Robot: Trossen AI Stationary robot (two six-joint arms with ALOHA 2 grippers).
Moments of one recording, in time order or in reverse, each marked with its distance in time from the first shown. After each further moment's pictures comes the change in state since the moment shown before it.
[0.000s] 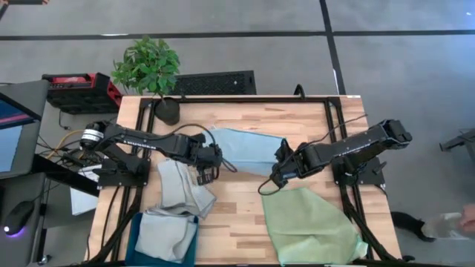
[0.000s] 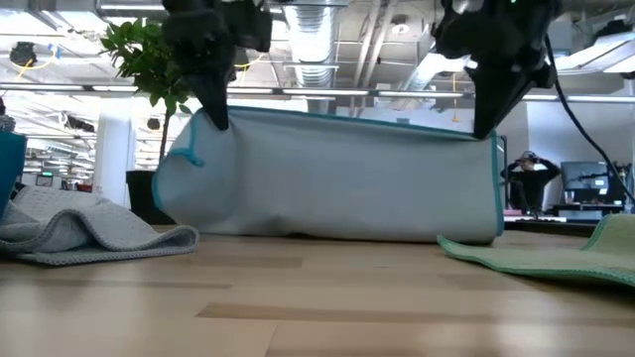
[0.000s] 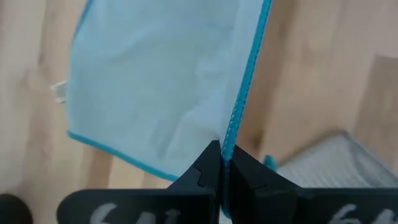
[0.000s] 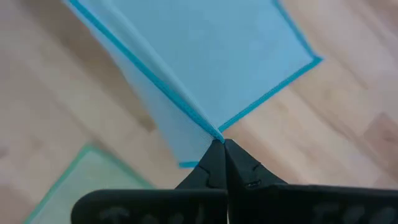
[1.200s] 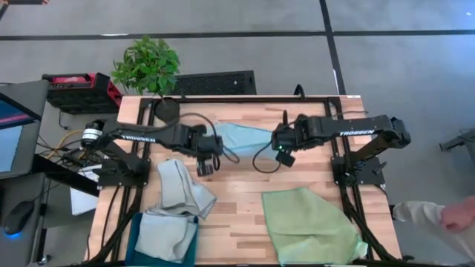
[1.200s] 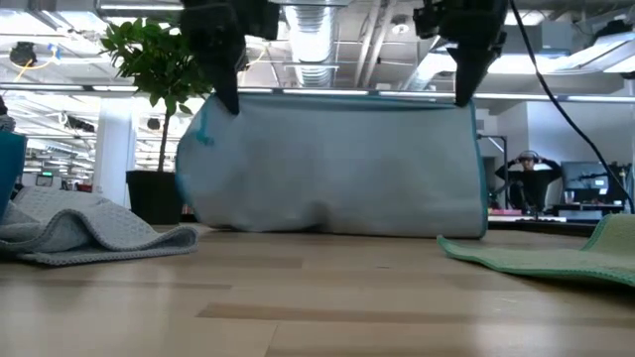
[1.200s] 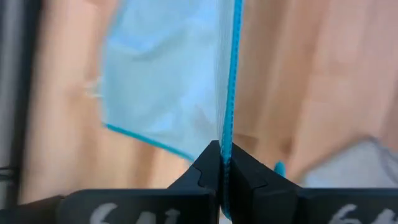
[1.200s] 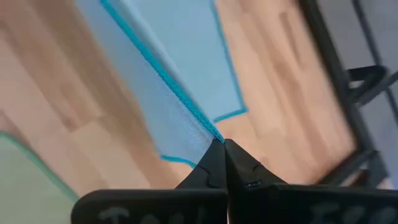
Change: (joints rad) left arm 0.065 0.000 0.101 -0.099 -0.014 0.109; right arm -0.243 -0.011 0.233 -0.251 0.017 -0.543
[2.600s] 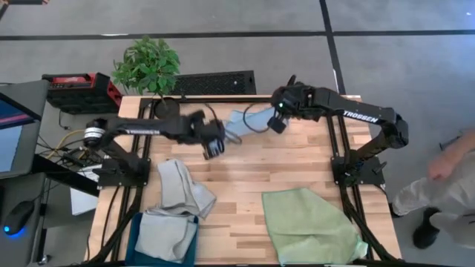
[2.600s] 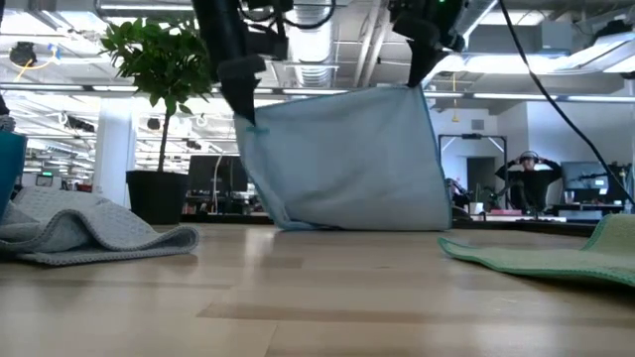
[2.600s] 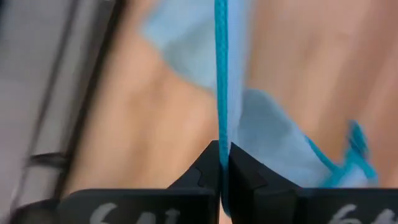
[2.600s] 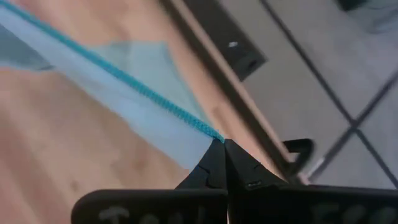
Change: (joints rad) left arm 0.147 0.013 -0.040 0.139 -0.188 0.029; right arm -0.294 0.000 0.156 0.235 0.087 -0.322
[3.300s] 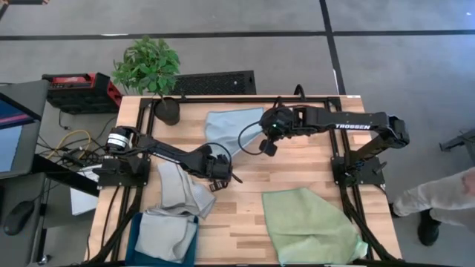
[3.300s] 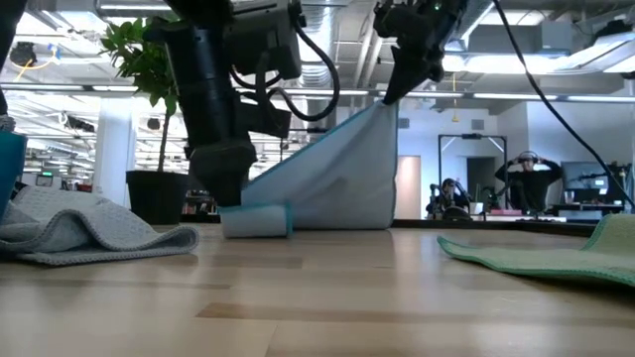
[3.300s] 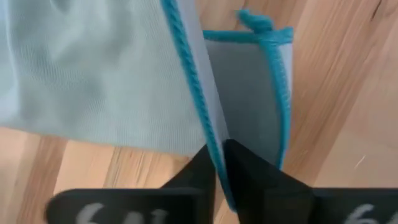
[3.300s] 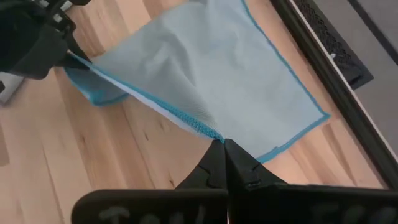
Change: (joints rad) left arm -0.259 0.252 -0.208 0.278 0.061 -0.303; right arm 0.136 0.000 -0.215 0.285 -0.249 0.026
